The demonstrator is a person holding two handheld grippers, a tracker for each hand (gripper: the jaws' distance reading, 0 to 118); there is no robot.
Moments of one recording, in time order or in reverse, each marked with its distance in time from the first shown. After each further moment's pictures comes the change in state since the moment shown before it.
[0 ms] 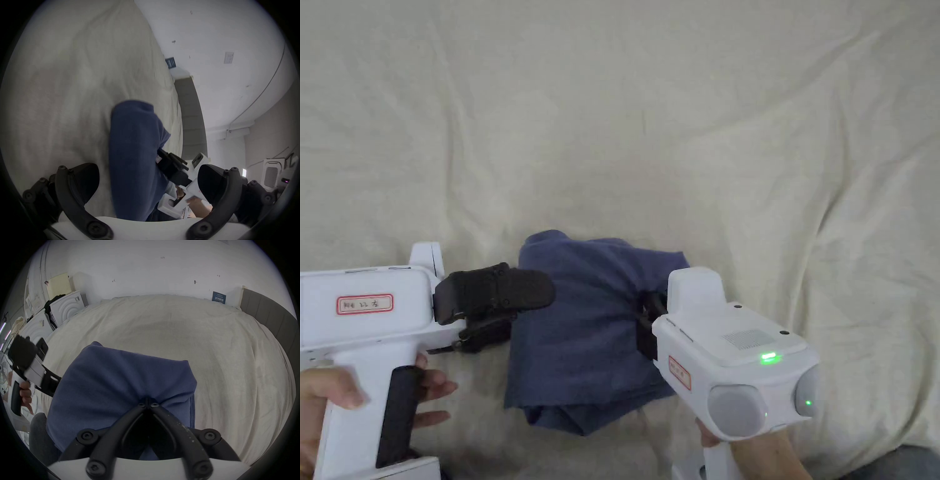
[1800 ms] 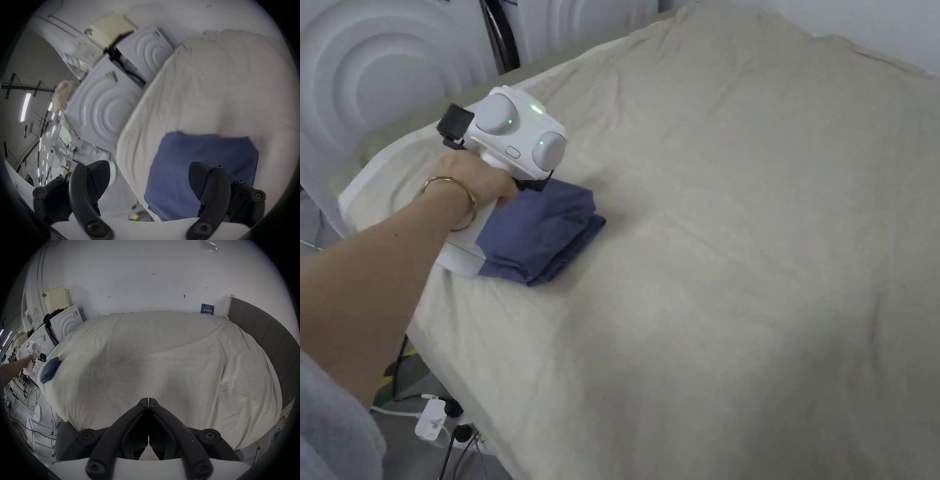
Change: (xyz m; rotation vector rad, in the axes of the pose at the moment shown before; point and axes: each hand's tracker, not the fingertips) left arm -0.009 0.164 0.311 0.499 2.040 -0.256; right arm -0.003 0.054 0.114 0.065 -0.037 -0.046
